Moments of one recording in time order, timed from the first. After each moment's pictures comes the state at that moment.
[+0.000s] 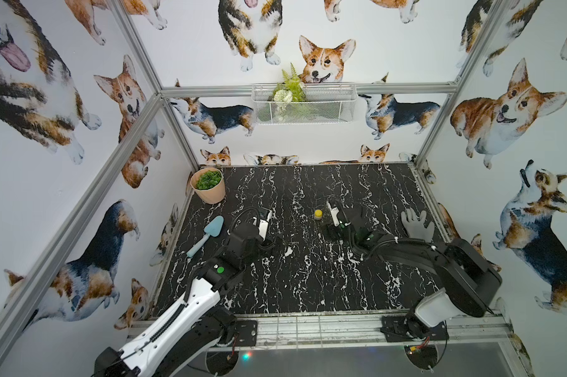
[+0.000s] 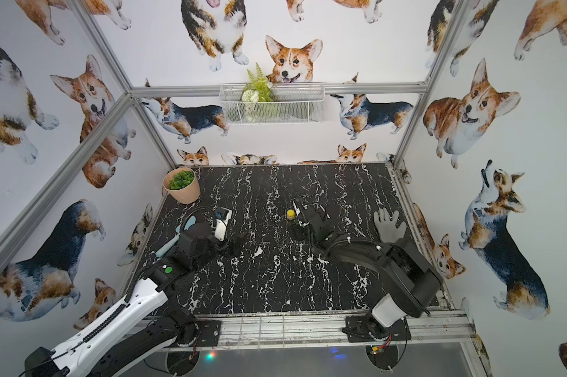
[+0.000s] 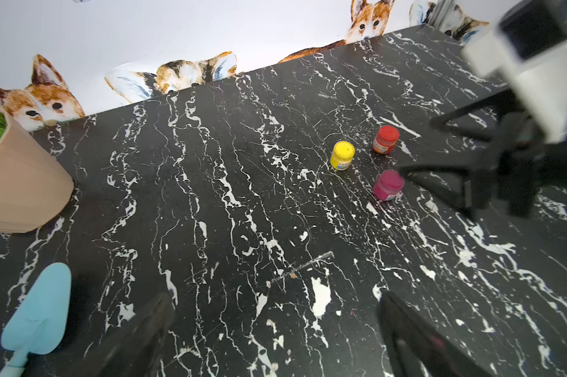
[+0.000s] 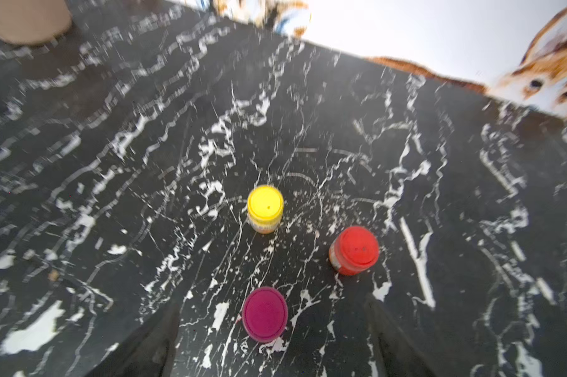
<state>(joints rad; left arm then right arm) -0.61 0.82 0.64 -0.33 -0.19 -0.07 0.76 1.47 0.77 0.14 0.28 0.12</state>
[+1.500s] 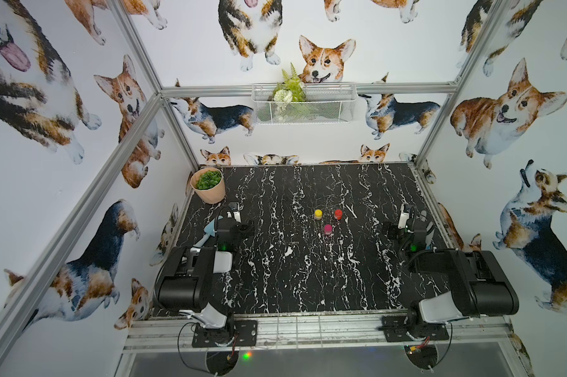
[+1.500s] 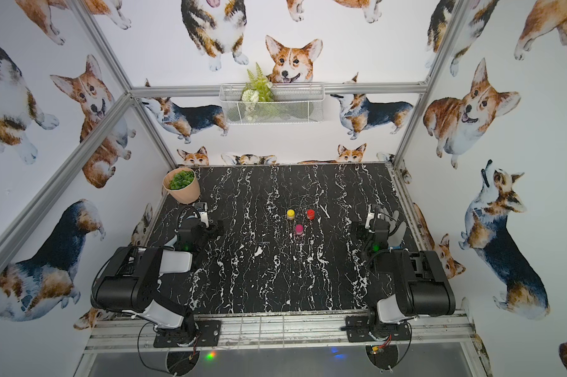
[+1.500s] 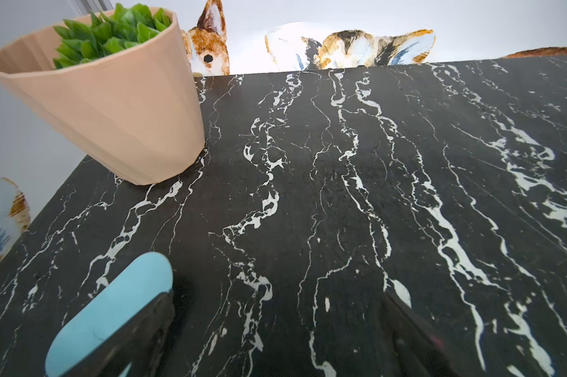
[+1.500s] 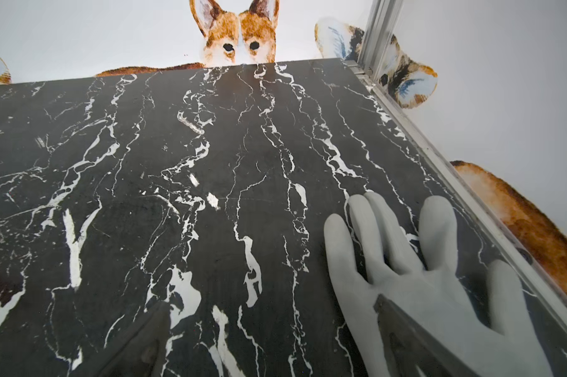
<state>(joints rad) -0.07 1.57 0.40 0.78 -0.10 0.02 0.02 1.46 0.32 0.72 0.12 0.06</state>
